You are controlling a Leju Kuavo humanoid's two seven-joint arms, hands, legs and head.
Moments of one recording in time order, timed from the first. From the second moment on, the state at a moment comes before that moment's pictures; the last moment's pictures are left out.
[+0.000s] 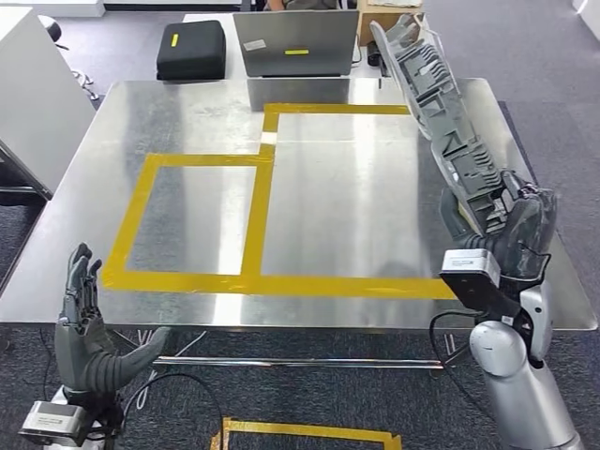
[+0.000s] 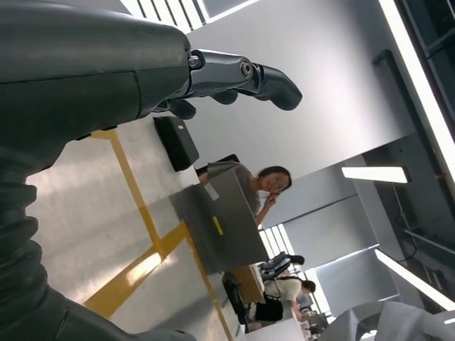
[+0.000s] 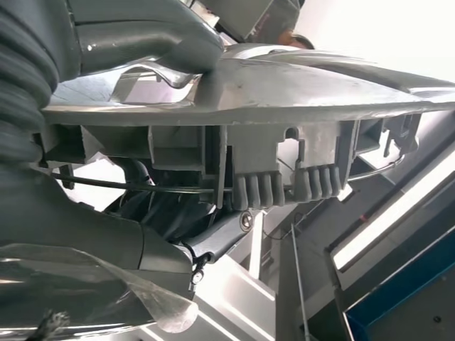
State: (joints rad) left arm 0.14 -0.06 -0.30 -1.78 -0.12 0.21 -0.68; right arm -0.20 -0.21 0.08 -1.80 0.64 -0.46 -0.23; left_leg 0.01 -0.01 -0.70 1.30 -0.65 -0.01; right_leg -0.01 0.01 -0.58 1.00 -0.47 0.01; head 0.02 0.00
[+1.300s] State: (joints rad) left arm 0.11 -0.06 -0.32 -1.78 -0.10 0.15 -0.68; right arm -0.39 -0.26 0.09 -1.54 0.77 -0.33 -0.08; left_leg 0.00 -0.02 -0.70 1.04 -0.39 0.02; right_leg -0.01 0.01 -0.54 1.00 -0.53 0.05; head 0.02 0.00
